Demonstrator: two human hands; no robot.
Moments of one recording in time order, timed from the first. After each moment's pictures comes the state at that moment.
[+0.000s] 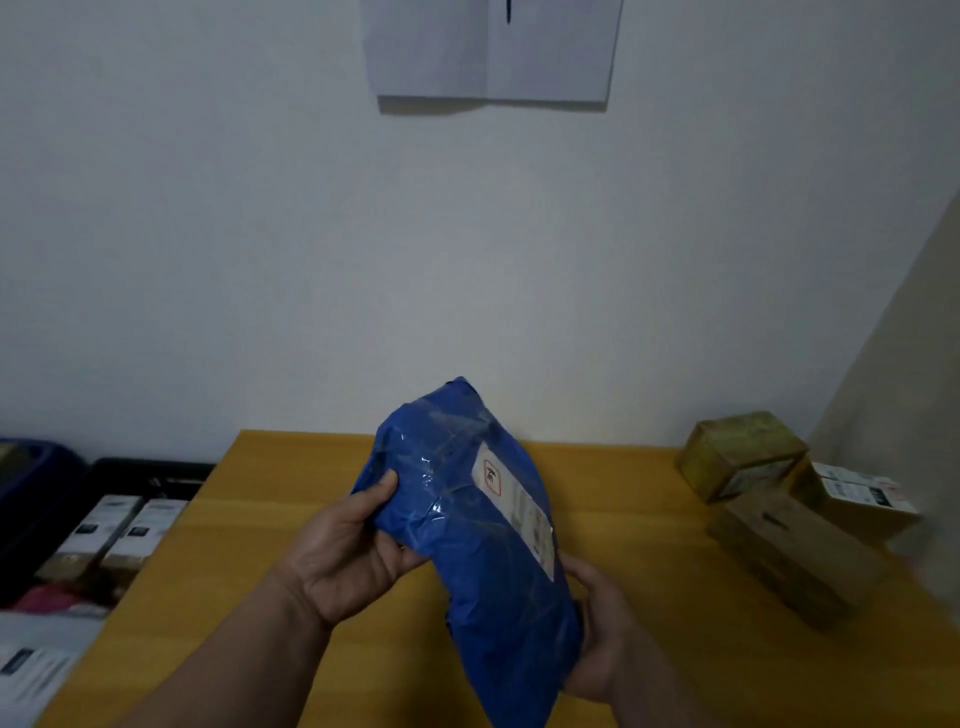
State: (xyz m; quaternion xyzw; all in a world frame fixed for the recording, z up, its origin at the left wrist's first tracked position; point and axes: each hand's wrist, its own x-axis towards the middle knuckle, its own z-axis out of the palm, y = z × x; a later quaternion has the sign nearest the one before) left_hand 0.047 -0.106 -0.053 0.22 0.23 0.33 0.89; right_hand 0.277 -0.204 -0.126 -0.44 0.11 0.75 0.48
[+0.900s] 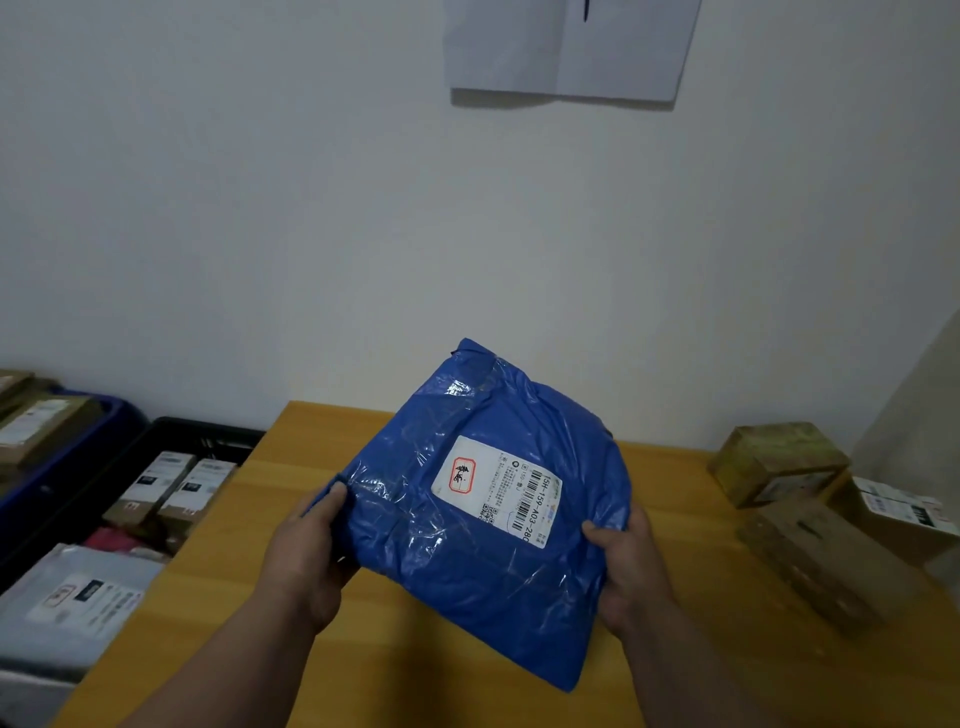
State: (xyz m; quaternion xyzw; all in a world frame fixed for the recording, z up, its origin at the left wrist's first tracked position) left_hand -0.022 -0.122 -0.094 0.24 0.52 0.51 0.64; right_hand 0.261 -0.185 -0.114 -0.56 -0.12 0.51 0.65
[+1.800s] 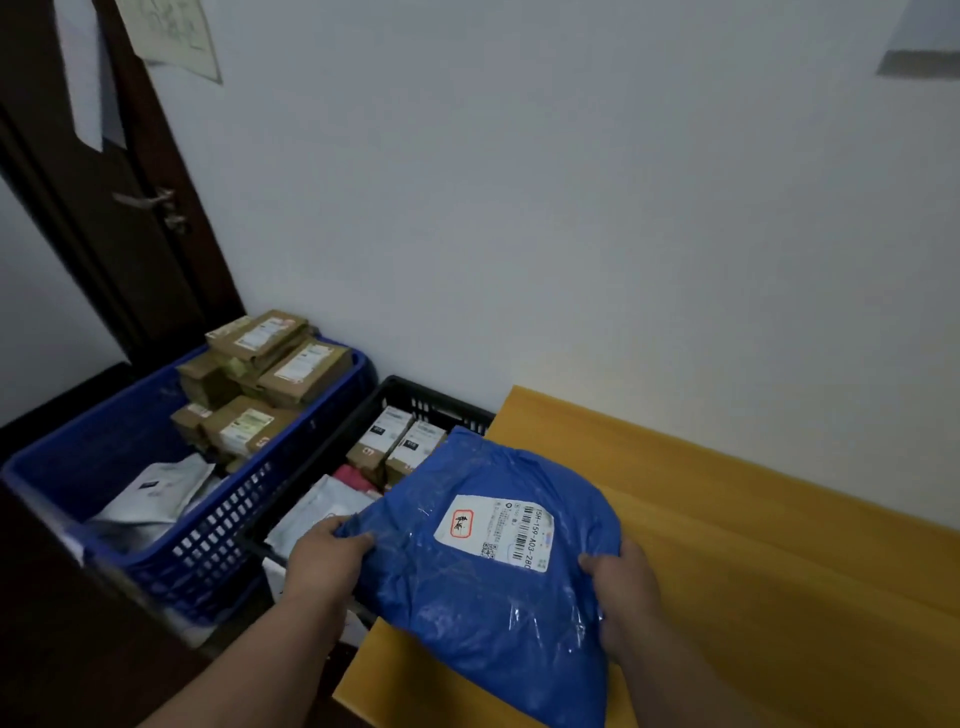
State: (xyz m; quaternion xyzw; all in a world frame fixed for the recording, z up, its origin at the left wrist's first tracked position) left_hand -0.324 -0.095 -0.140 0.24 0.76 0.42 0.44; right_hand -0.053 -0.082 -0.152 -0.68 -0.24 0.53 0.44
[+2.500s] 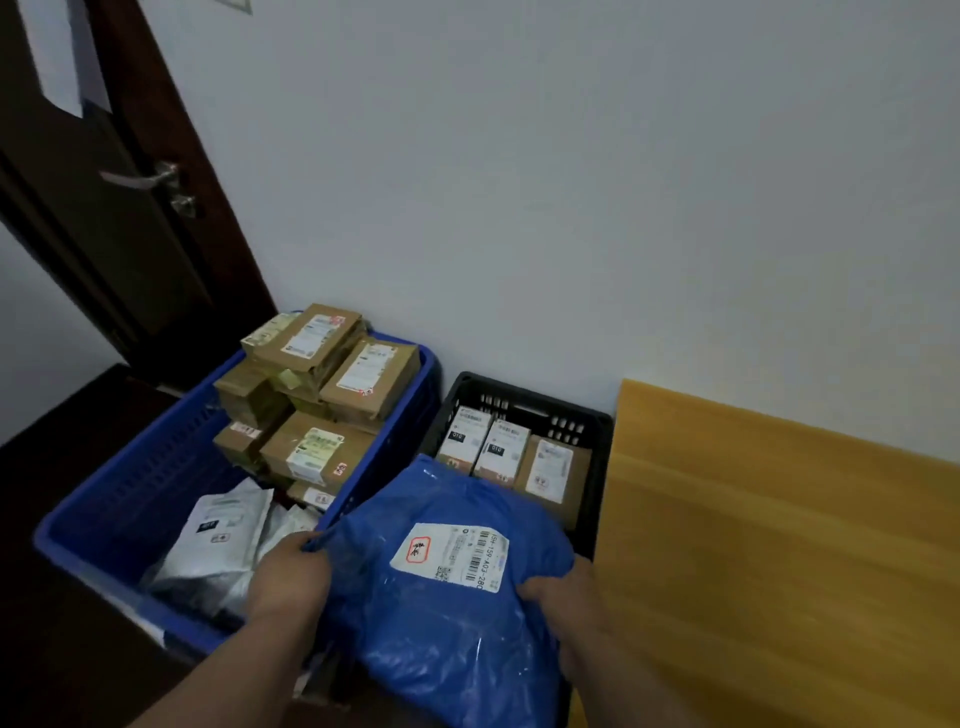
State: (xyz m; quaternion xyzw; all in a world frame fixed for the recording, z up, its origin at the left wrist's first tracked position) left_hand -0.589 0.003 -0.181 0.31 0.85 0.26 0.34; right_hand -0.333 -0.005 -0.205 -0.69 -0.22 0.61 0.33
